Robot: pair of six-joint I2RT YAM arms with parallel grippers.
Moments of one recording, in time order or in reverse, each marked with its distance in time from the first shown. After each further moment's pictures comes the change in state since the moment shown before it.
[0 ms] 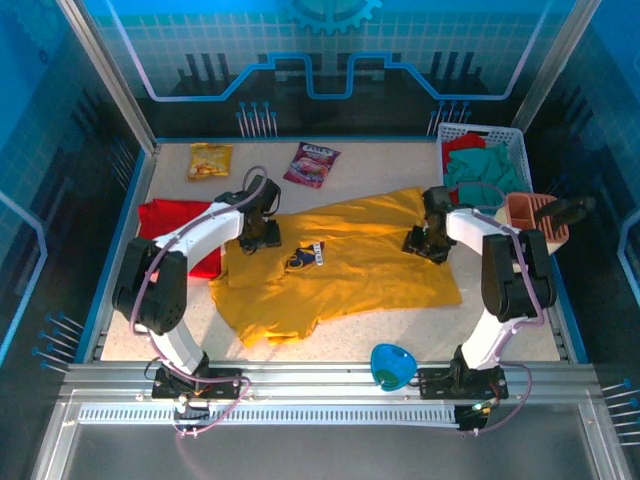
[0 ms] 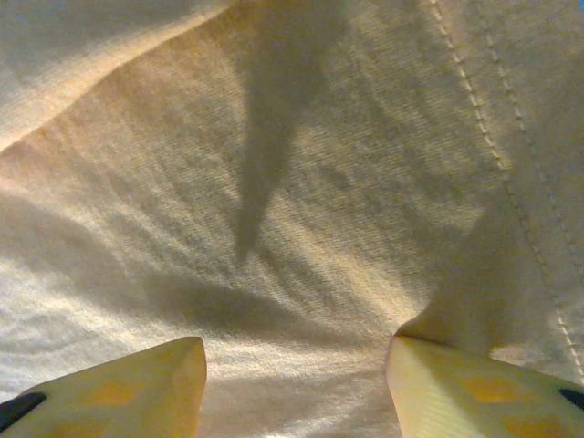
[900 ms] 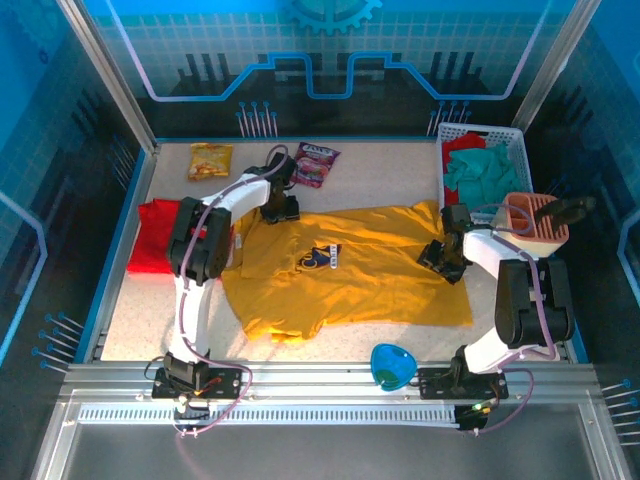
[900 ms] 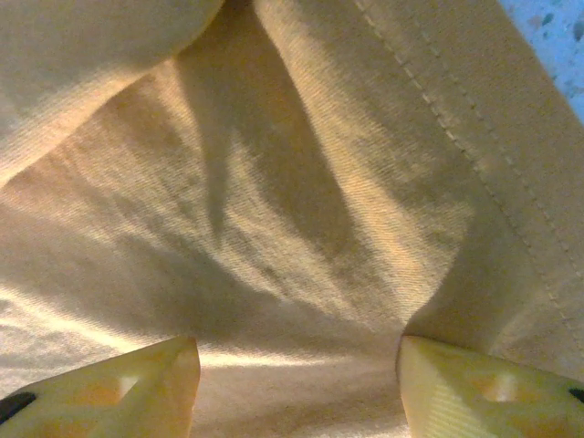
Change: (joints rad) left arm 0.044 0.473 0.453 0.012 0.083 0.039; right arm -0.073 -0.177 -0.187 0.020 0.013 0.114
